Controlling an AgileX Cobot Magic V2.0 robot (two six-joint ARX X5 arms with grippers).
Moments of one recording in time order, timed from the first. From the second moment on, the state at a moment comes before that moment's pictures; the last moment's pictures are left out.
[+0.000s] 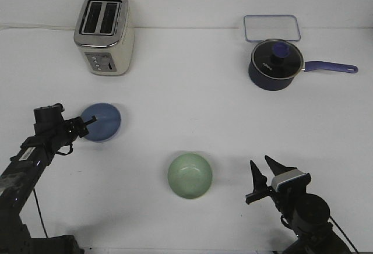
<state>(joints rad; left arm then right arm) 0.16 1.45 0.88 -0.15 0.17 -0.32 0.56 0.32 0.39 -0.30 0.13 0.21</state>
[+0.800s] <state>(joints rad) -0.44 1.19 0.97 -0.37 0.39 -0.22 0.56 0.32 0.39 -0.30 0.13 0.21</state>
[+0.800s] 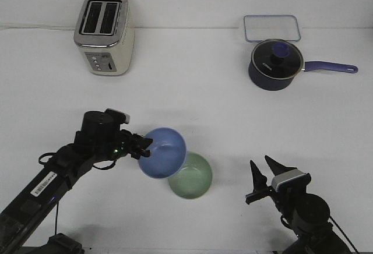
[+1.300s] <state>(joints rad) -0.71 1.35 0.97 -0.28 0.23 -0.22 0.56 0.32 0.39 -0.30 0.13 0.21</state>
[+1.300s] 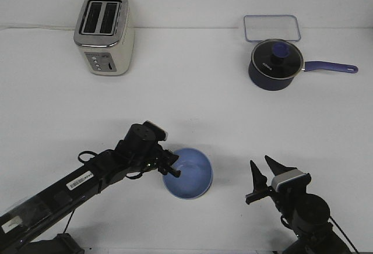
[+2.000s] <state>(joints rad) -0.58 1.17 1.01 -0.25 0.02 -0.18 0.56 0.32 0.39 -0.30 0.13 0.21</state>
